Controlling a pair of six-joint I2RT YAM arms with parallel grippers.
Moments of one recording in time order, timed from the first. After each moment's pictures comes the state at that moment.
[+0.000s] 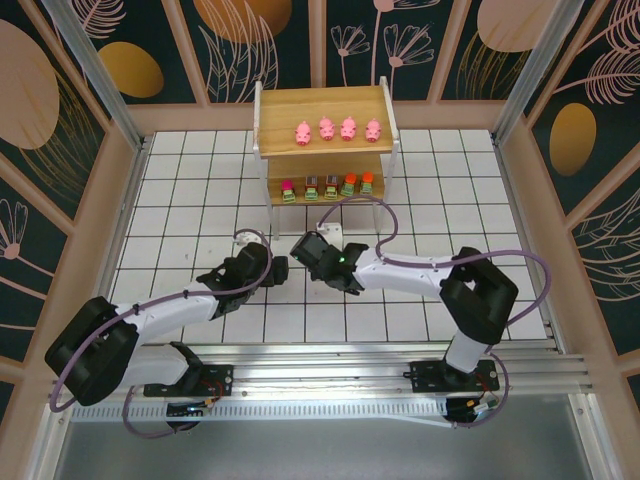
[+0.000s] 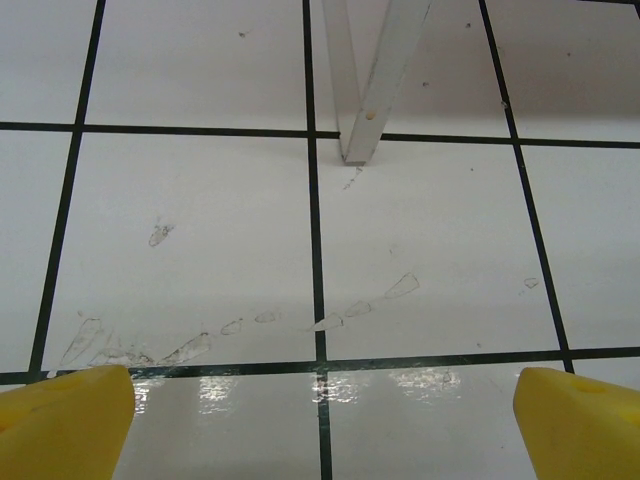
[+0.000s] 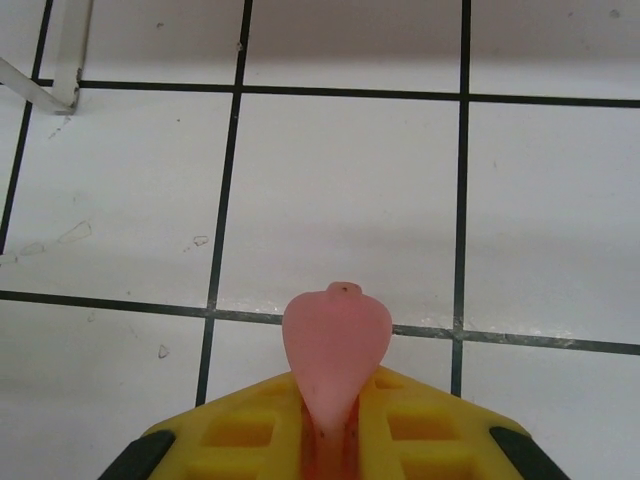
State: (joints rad) left arm -0.72 1.27 0.50 -0.05 -0.37 -0.60; right arm 1.05 1.70 1.10 -0.50 0.45 0.83
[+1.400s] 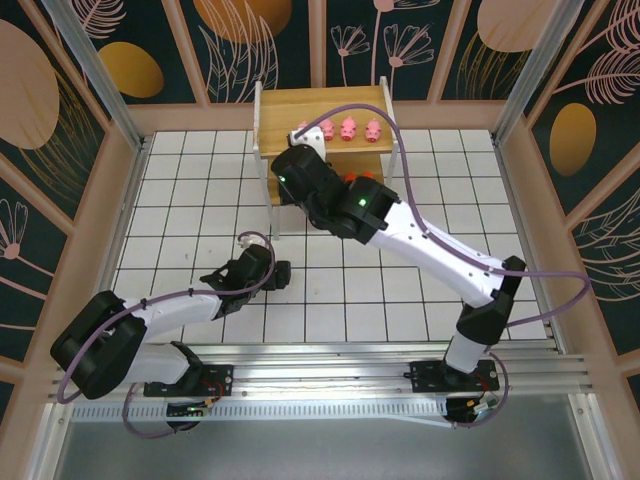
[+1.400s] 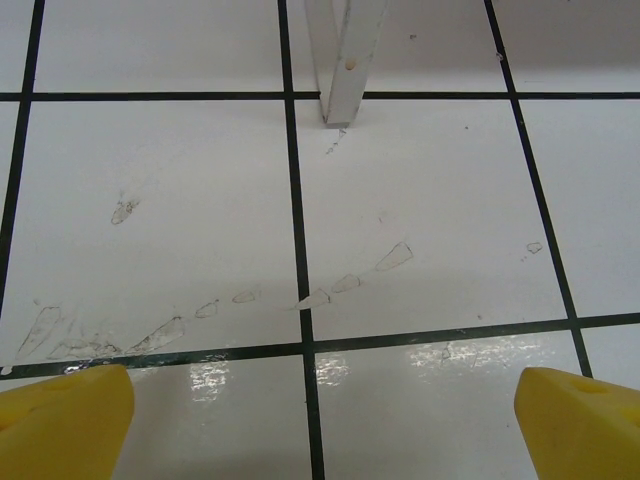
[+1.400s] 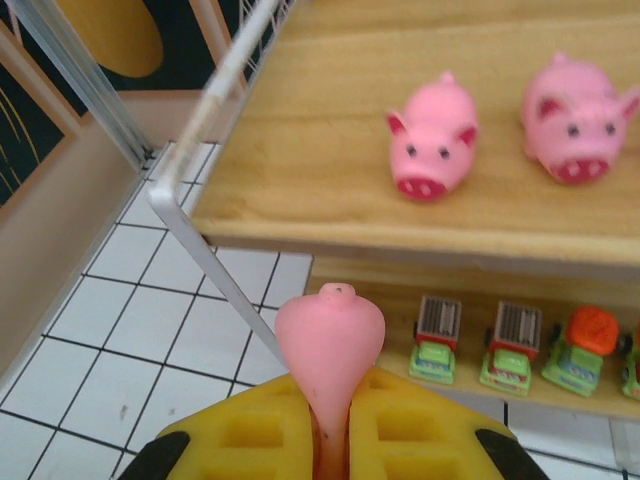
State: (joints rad) left arm -0.72 1.31 0.48 -0.02 -0.32 -0.57; right arm 1.09 1.74 2.01 -0.85 0.62 0.54
